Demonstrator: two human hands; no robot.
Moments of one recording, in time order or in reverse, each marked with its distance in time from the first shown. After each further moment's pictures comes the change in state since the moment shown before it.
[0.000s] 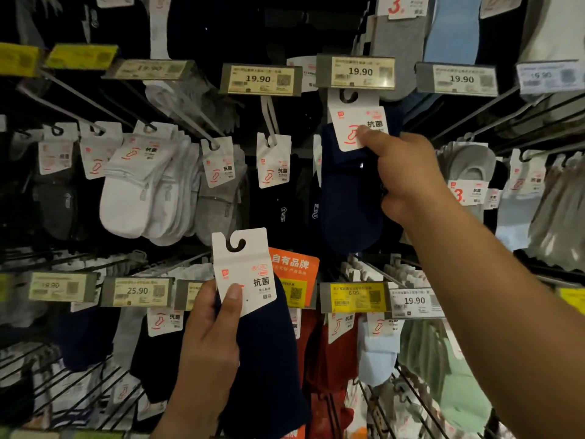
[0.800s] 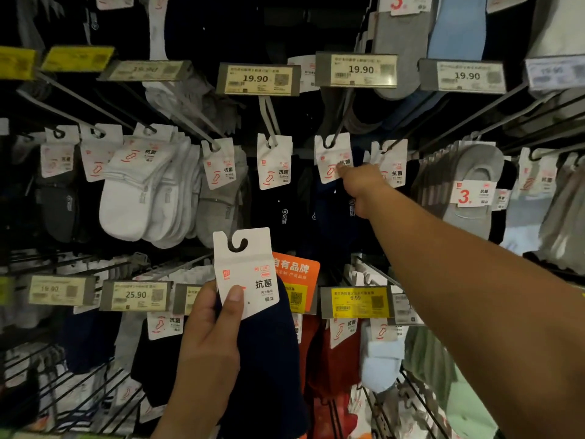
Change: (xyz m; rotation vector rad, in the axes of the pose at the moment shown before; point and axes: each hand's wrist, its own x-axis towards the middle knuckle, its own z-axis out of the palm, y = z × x) left_hand 0.001 0.012 0.011 0.019 0.019 -0.048; right_hand 0.117 0.090 0.008 -0.401 0.024 0.268
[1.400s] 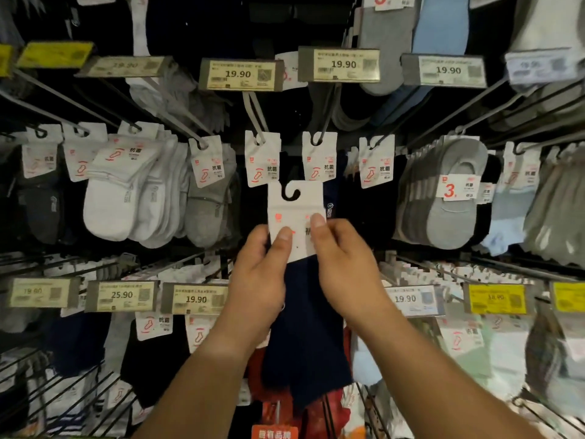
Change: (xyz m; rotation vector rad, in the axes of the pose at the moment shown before) left_hand 0.033 0.024 0.068 0.037 -0.223 0.013; right_hand -0.194 0.049 -0.005 -0.056 -0.034 -0.322
